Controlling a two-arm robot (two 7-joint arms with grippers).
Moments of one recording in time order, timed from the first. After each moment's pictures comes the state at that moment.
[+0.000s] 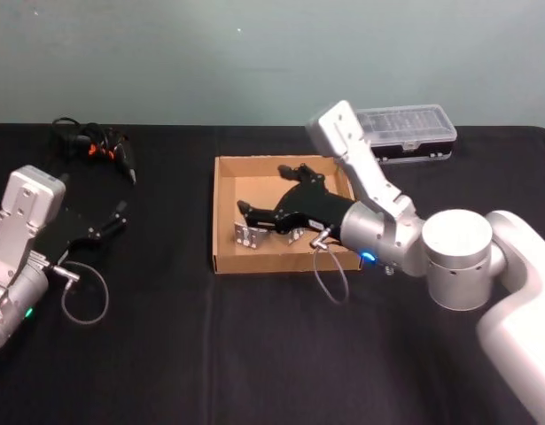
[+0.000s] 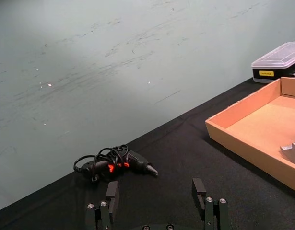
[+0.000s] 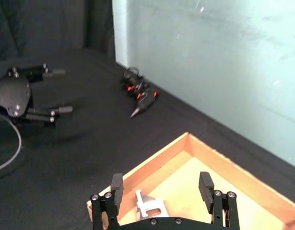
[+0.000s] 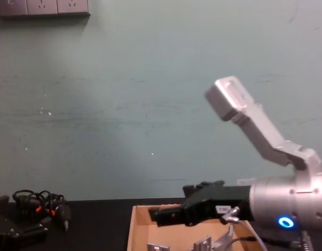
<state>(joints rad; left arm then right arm) -0.20 0.60 0.45 -1.41 -0.25 -0.12 0.03 0.46 0.24 -0.50 -1.32 0.15 0.22 0.42</state>
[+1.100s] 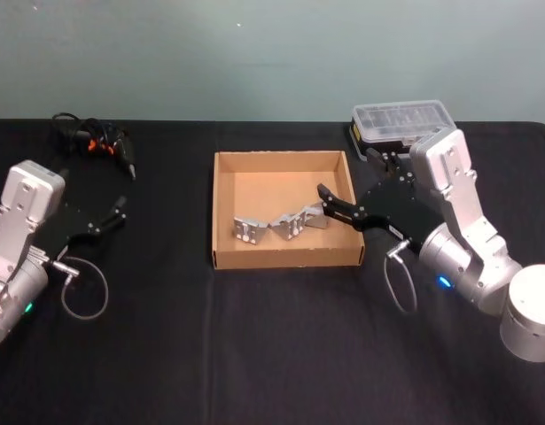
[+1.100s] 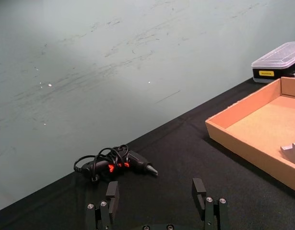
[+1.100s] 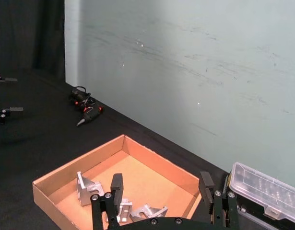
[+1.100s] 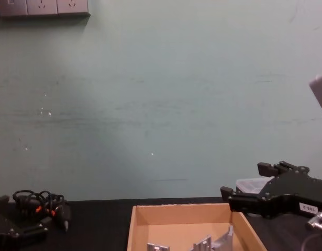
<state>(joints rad) -0.20 0.60 0.45 -1.41 -0.25 -0.12 0.03 0.21 0.35 -0.33 -1.52 0.09 0.01 0.30</state>
